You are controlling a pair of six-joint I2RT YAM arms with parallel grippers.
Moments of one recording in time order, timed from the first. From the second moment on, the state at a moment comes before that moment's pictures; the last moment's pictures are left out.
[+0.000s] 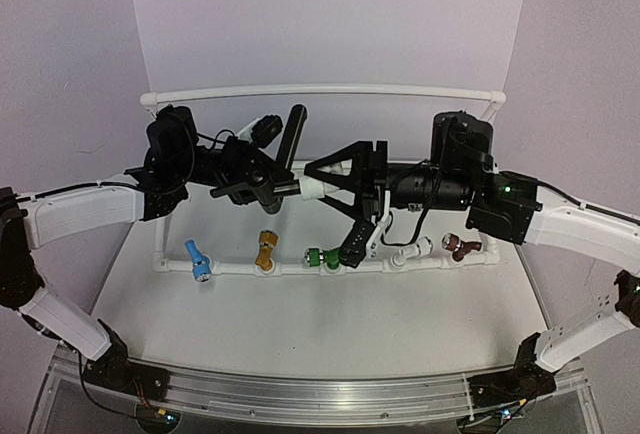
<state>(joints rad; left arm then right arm) -0.66 1.43 1.07 0.52 1.22 -1.30 1.02 1.35 1.23 0.02 -0.37 -1.95</state>
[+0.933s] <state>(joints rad) -0.69 1.31 1.08 0.40 0.92 -0.98 1.03 1.31 1.26 -0.04 -0.36 -1.23</state>
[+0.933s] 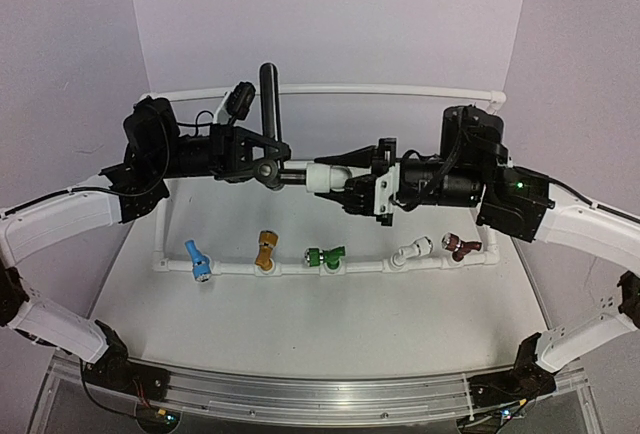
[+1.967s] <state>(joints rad) -0.66 1.20 1.07 0.28 0.80 -0.56 0.88 1.55 1.56 -0.27 -0.81 0.44</state>
